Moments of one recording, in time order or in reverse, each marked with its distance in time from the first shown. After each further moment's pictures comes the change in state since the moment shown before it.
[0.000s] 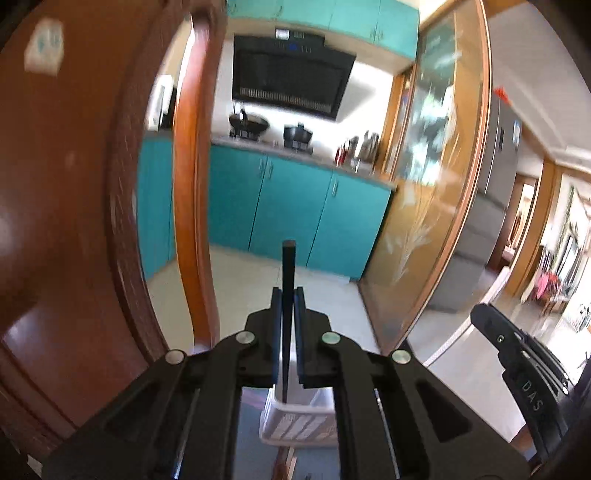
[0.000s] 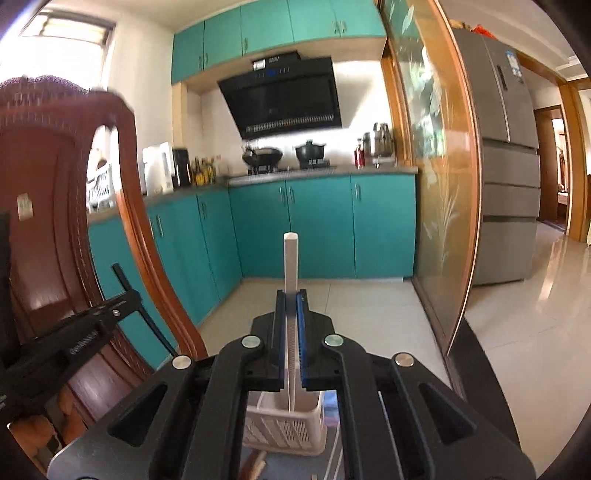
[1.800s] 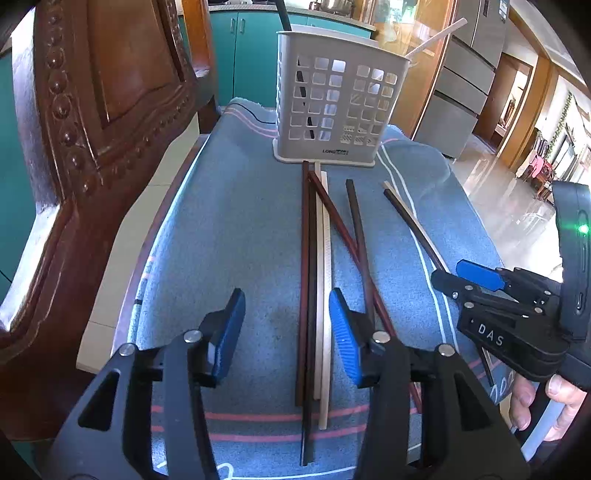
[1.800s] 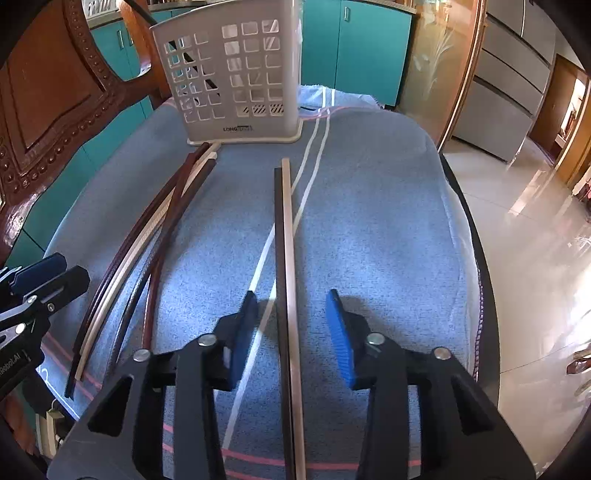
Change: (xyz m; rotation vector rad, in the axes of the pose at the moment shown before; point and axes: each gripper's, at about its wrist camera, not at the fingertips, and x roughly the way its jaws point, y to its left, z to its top) left arm -0.036 0.043 -0.232 0.163 0.517 -0.035; right arm -0.014 -0.002 -0.239 -0.050 0.661 -0.133
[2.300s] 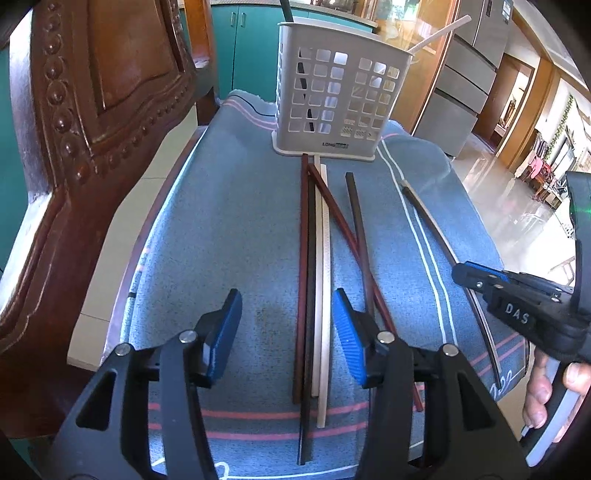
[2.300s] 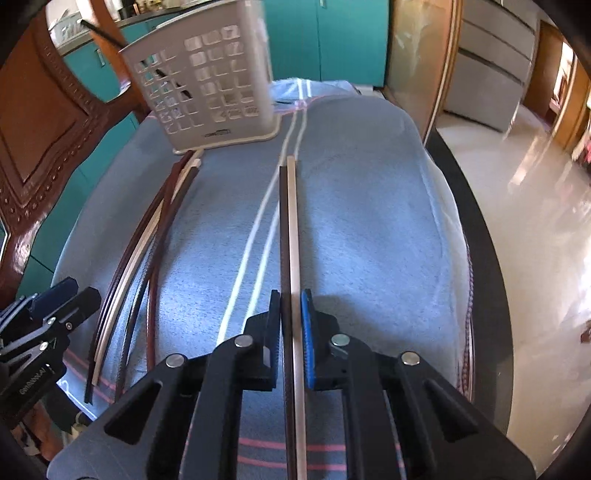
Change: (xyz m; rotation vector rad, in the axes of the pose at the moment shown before) left arm 0.008 0.001 -0.001 -0.014 0.022 -0.015; right arm -0.007 -0.022 0.003 0.127 0.054 0.042
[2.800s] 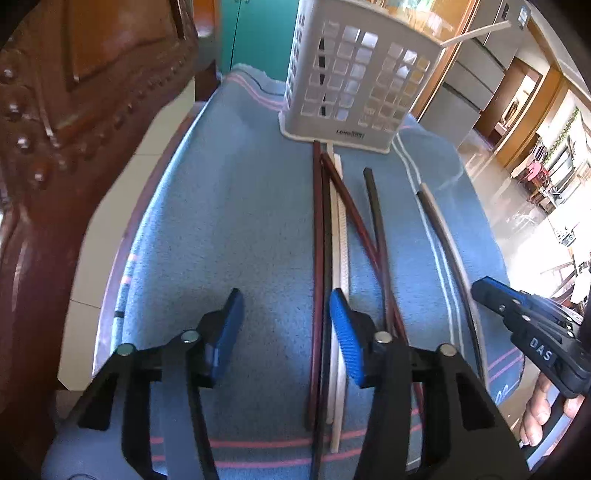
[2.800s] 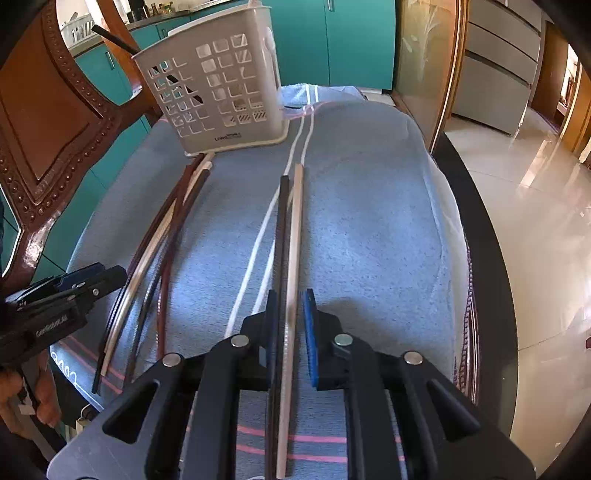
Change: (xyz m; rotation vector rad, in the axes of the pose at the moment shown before) left arm 0.034 0.019 0.022 -0.041 0.096 -0.037; right arm -0.009 -0.001 -0.004 -0.028 -0.025 0.031
